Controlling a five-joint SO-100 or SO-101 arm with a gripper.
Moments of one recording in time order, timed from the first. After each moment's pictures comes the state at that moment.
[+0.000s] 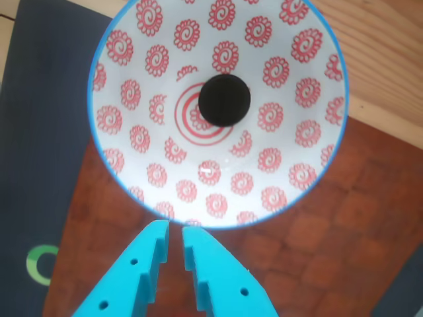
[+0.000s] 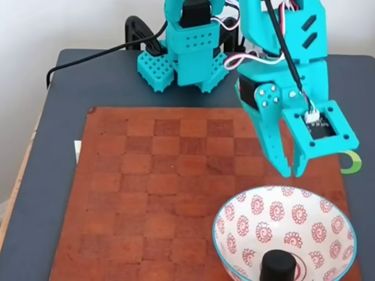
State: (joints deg) arm -21.0 73.0 58.8 87.4 89.7
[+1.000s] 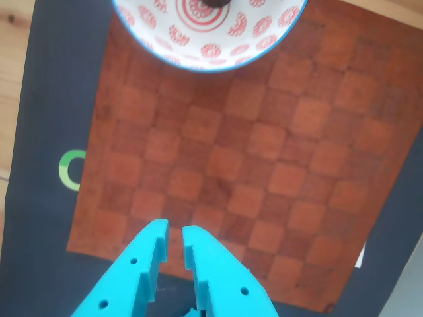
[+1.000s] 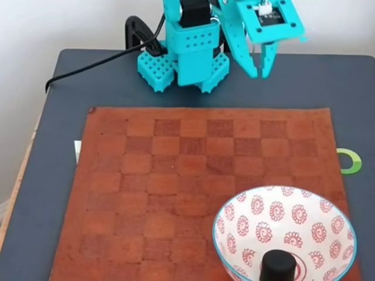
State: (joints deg) arm -22.8 120.3 97.9 92.6 97.1
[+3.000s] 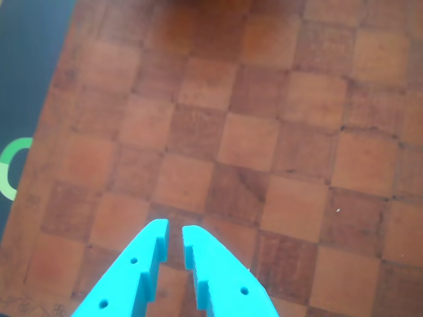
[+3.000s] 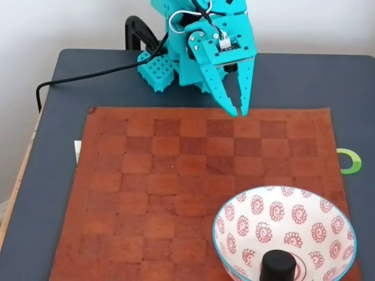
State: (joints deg) arm -22.9 194.2 174.9 71.5 102.2
